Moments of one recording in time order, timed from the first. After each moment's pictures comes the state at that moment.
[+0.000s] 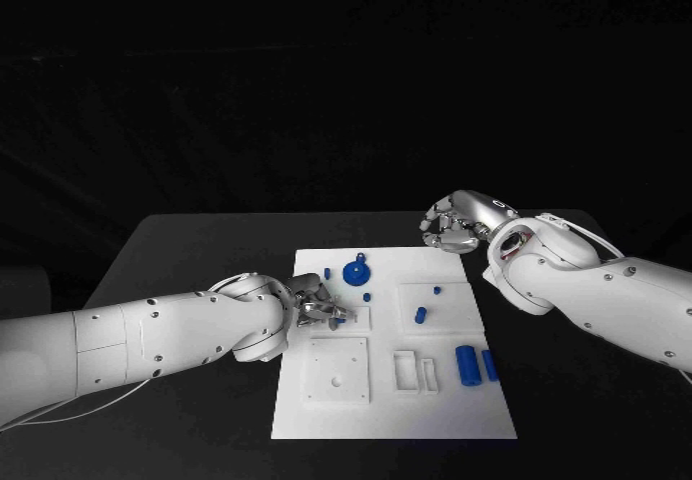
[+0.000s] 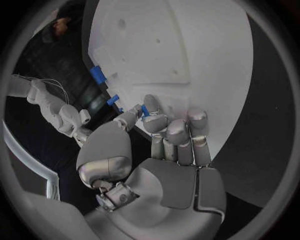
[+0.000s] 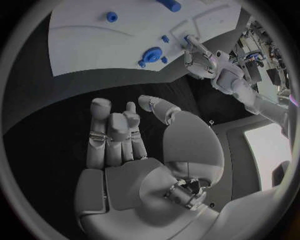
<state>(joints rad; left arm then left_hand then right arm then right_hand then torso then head) 1.26 -0.70 -0.24 1.44 -1.01 -0.25 -0.38 0.76 -0.20 0.63 -0.01 0.05 1.26 -0.05 0.52 0.66 1.39 -0.16 1.15 0.68 1.24 -0.24 1.51 0.58 0.09 1.02 -0.16 1.10 1.31 1.26 -0.72 0.02 1.39 -1.44 -0.39 -0.22 1.02 -0.21 0.68 -0.11 0.51 0.98 0.10 0.30 0.45 1.13 0.00 1.09 1.08 1.31 -0.12 1.24 0.97 0.25 1.35 -0.03 0.73 1.31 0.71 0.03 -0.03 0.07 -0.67</state>
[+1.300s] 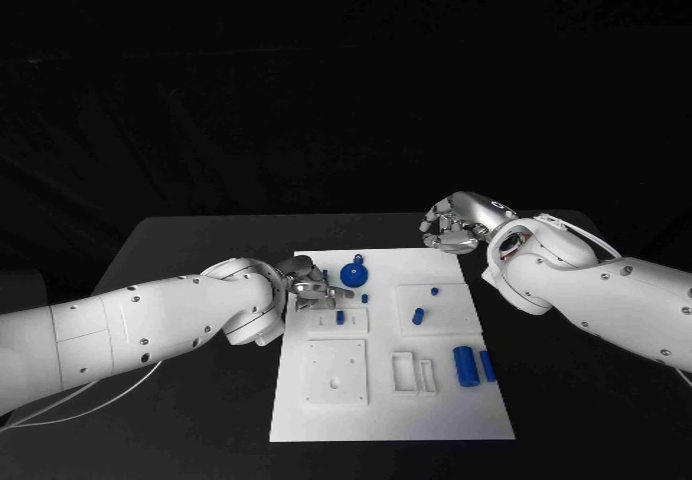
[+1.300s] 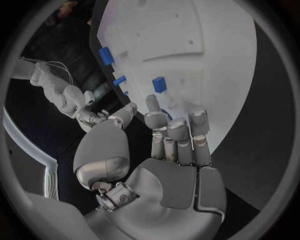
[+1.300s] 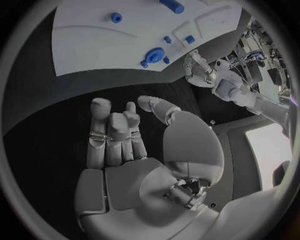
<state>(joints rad) 1.27 -0.73 -0.15 1.44 -0.94 -0.23 -0.36 0.76 -0.27 0.53 0.05 0.06 1.21 -0.03 0.50 0.65 1.38 -0.14 1.11 0.64 1.21 -0.24 1.47 0.56 0.09 0.99 -0.15 1.08 1.30 1.26 -0.72 0.02 1.38 -1.43 -0.39 -0.22 1.02 -0.21 0.68 -0.12 0.55 0.98 0.10 0.30 0.45 1.13 0.00 1.09 1.08 1.31 -0.12 1.23 0.97 0.25 1.34 -0.03 0.73 1.31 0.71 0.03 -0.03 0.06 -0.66</state>
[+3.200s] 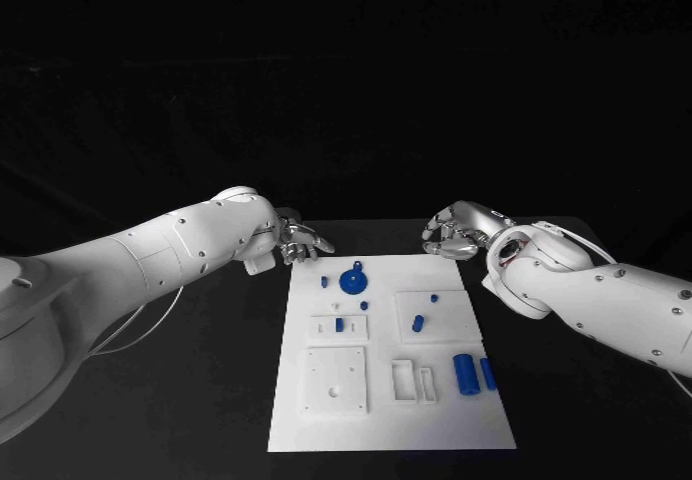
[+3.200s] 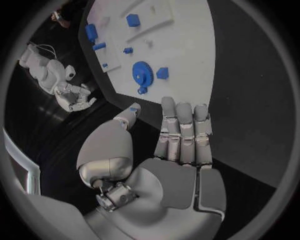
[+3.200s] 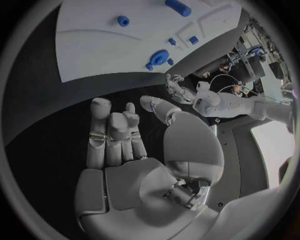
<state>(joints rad) 1.40 -0.43 -0.12 0.79 -0.89 0.20 -0.32 0.79 -0.15 0.45 0.03 0.05 0.93 0.08 0.38 0.62 1.21 -0.03 0.87 0.55 1.04 -0.12 1.26 0.48 0.04 0.82 -0.09 0.89 1.26 1.26 -0.70 0.02 1.32 -1.38 -0.36 -0.22 1.00 -0.21 0.66 -0.11 0.47 0.94 0.11 0.28 0.44 1.12 0.00 1.09 1.08 1.31 -0.10 1.23 0.97 0.25 1.35 -0.03 0.72 1.31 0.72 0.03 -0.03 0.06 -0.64</state>
